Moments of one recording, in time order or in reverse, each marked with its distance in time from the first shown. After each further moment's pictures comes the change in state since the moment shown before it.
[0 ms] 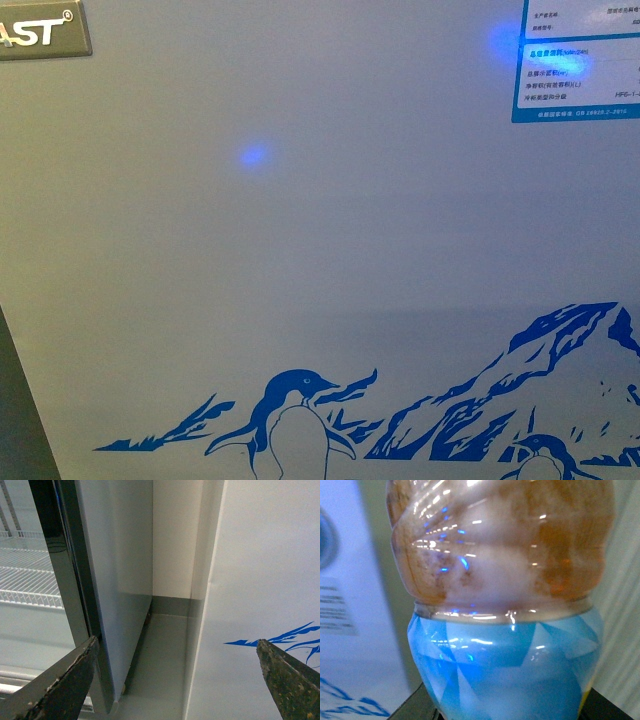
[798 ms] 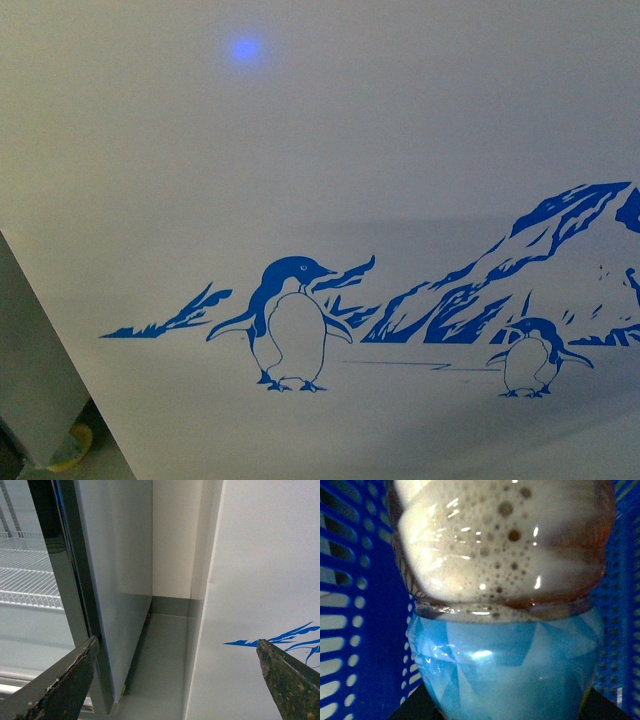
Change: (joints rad) left arm 0.000 0.000 0.000 0.000 0.000 0.000; right arm -0.026 1.528 0.217 0.182 0.536 -0.591
